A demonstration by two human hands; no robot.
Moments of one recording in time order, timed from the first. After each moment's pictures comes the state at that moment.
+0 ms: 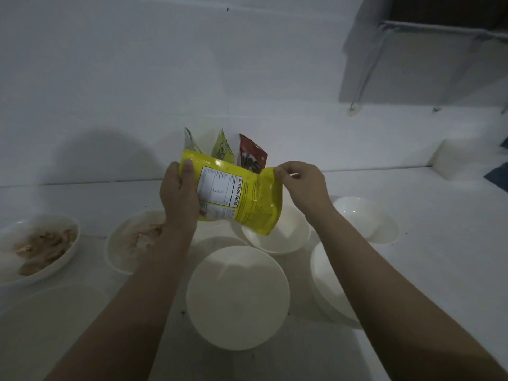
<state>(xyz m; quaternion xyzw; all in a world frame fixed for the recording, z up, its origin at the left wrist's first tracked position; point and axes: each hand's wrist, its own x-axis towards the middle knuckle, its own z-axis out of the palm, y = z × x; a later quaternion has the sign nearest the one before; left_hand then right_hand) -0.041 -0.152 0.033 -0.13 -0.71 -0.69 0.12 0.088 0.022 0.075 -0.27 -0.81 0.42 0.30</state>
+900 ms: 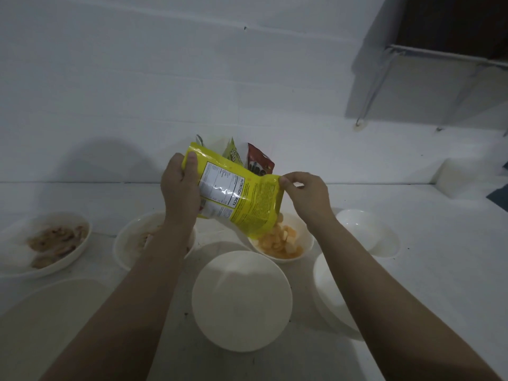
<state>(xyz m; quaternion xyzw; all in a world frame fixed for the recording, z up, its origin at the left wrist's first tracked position) -0.043 -0.167 0.059 -0.15 -0.69 -0.69 0.16 0.084 0.019 0.070 -0.25 -0.80 0.43 0.34</state>
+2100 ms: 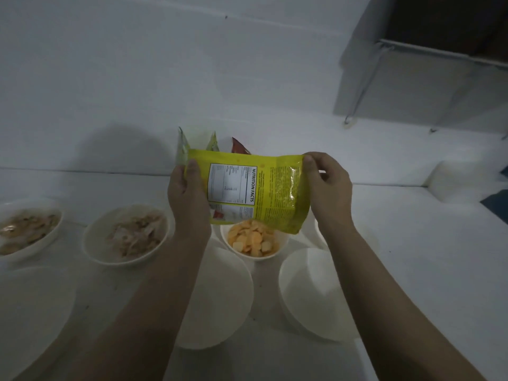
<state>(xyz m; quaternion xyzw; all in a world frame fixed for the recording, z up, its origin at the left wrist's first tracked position) 0.033 -0.110 0.065 -0.06 -0.55 -0.83 0.10 0.140 0.056 0.103 -0.22 -0.76 0.44 0.43</state>
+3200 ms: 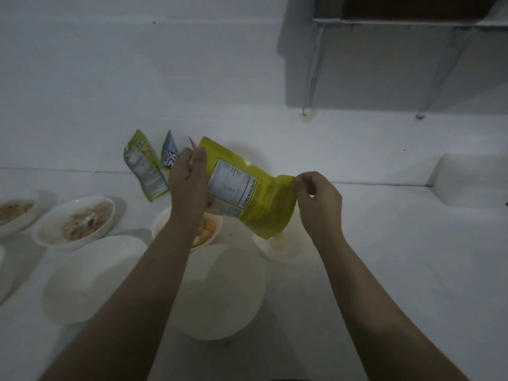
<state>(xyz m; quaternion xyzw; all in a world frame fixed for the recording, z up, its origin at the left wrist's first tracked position) 0.120 0.047 0.080 -0.16 -0.69 -0.69 0.17 0.227 0.234 0.061 -0.19 -0.78 0.46 0.37</state>
